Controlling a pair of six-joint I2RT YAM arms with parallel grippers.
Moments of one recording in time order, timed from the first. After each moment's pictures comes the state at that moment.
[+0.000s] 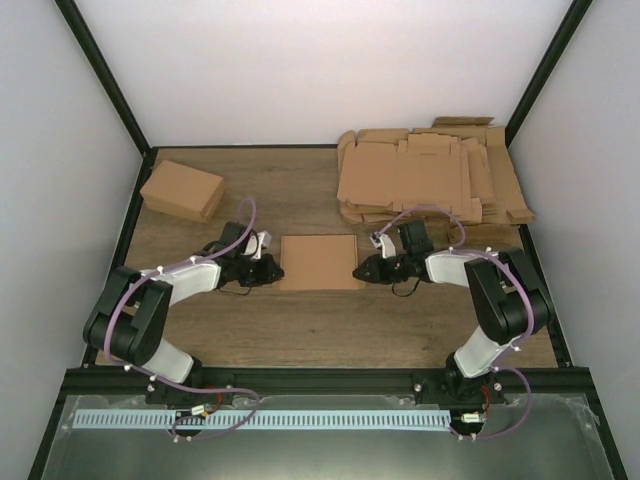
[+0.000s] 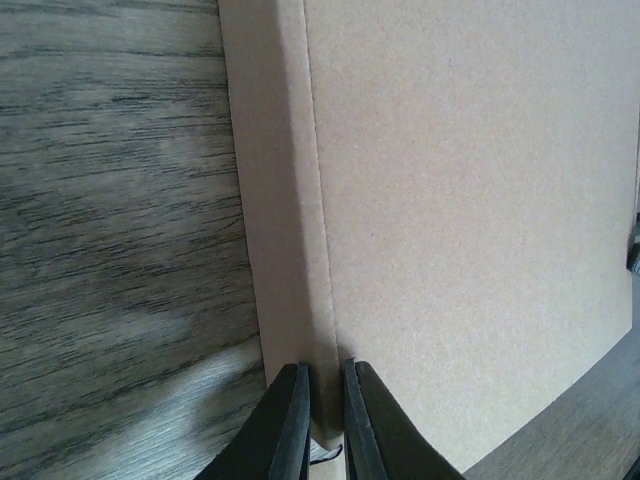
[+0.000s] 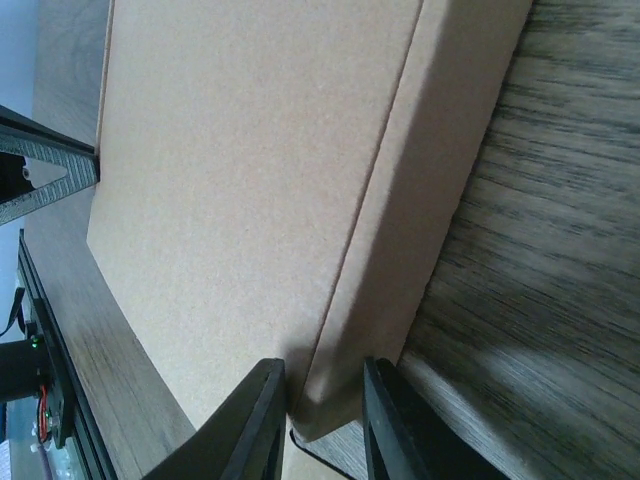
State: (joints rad) left arm -0.38 1.53 0.66 -0.13 0.48 -0.52; right arm 0.32 1.64 0.66 -0.03 -0.73 0.31
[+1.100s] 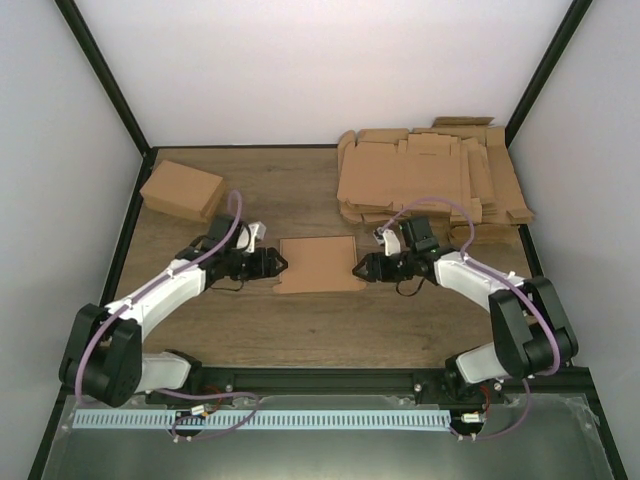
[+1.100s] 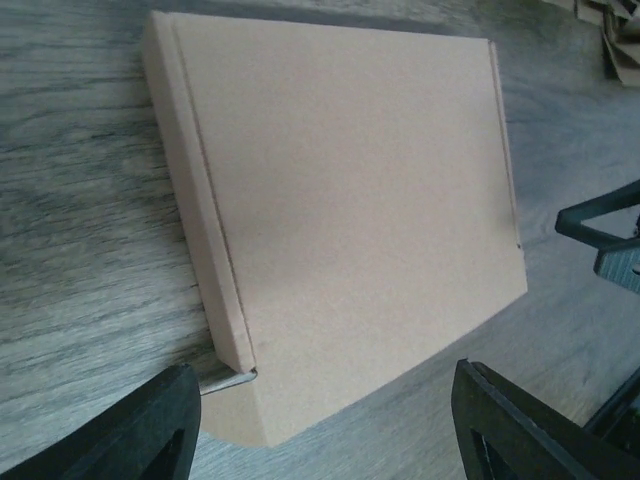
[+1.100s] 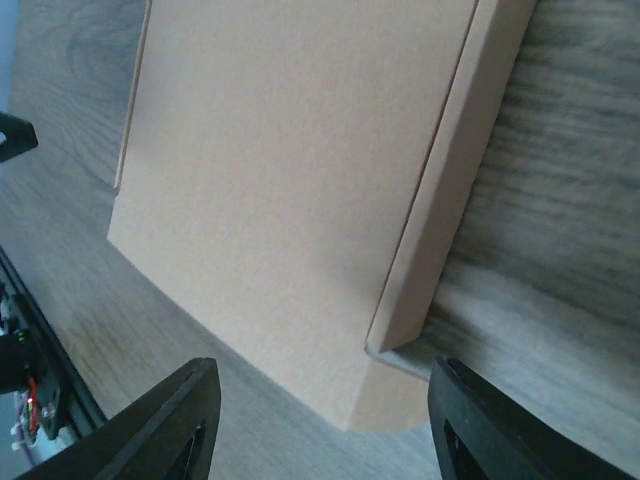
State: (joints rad) left arm -0.39 1.30 0.74 -0.39 0.46 -0.47; right arm 0.36 1.42 0.69 -0.27 -0.63 0.30
